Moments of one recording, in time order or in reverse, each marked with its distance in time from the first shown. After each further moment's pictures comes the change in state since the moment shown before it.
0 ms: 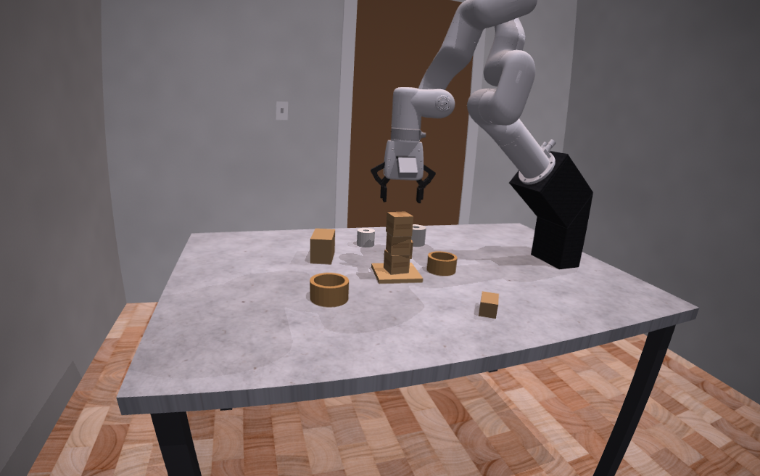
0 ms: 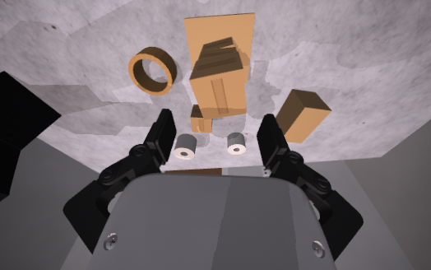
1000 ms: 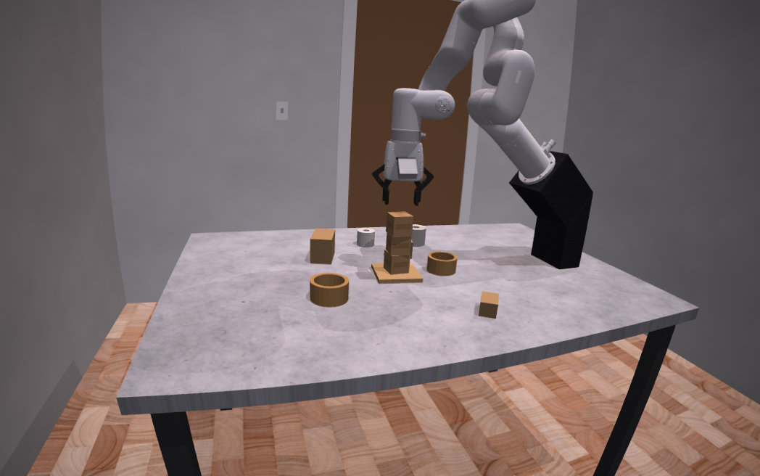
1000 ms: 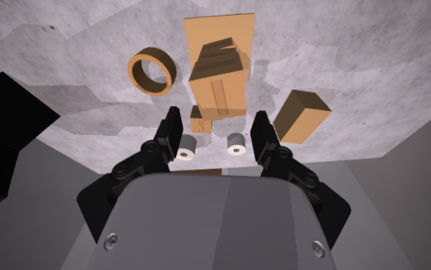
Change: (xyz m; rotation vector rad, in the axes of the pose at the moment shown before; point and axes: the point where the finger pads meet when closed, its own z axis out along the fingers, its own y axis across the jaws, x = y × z) arm 0.000 0.000 0.003 -0.002 0.000 0.000
